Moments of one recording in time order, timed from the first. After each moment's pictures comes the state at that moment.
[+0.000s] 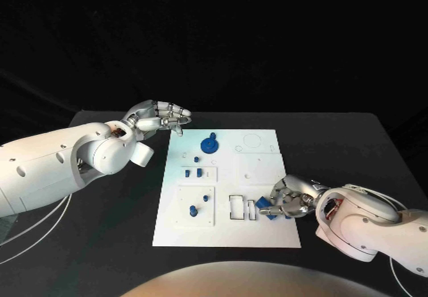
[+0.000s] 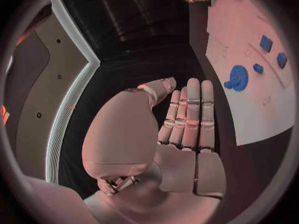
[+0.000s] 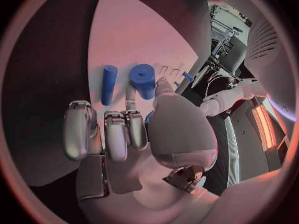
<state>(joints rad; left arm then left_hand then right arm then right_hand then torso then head) 1.16 -0.92 0.01 1.48 -0.23 -0.10 0.22 1.41 -0.19 0.57 0.01 0.19 0.77 0.20 0.48 0.19 0.88 0.16 0.49 0.07 0.97 0.08 1.00 0.30 0.17 0.76 0.18 0.93 0.68 1.04 -1.07 -0.18 1.92 -1.33 -0.34 -0.47 1.17 -0.11 -0.13 0.30 0.19 0.94 0.08 0.49 0.54 1.47 0.01 1.47 1.31 1.47 -0.05 1.55 1.31 0.05 1.47 0.06 1.30 1.31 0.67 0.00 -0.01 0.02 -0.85</state>
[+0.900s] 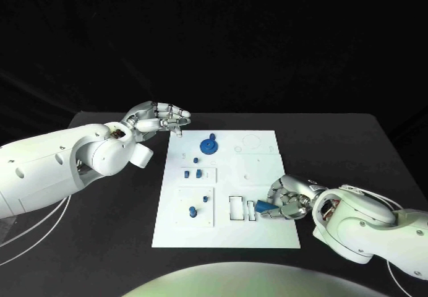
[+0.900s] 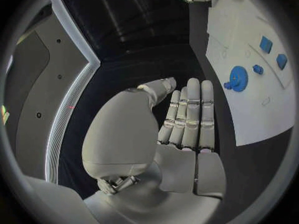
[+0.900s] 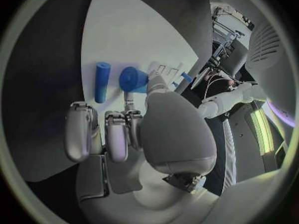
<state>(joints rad) 1.16 -0.92 0.01 1.48 -0.23 -0.10 0.21 1.41 -0.19 0.57 0.01 0.19 0.77 0.20 0.48 0.18 0.88 0.16 0.49 0.07 0.97 0.08 1.00 0.30 0.17 0.76 0.18 0.93 0.68 1.04 -1.07 -0.18 1.94 -1.38 -0.35 -0.50 1.39 -0.09 -0.06 0.29 0.19 0.96 0.08 0.47 0.55 1.47 -0.01 1.48 1.31 1.47 -0.06 1.55 1.31 0.05 1.47 0.05 1.33 1.31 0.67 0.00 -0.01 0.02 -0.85</state>
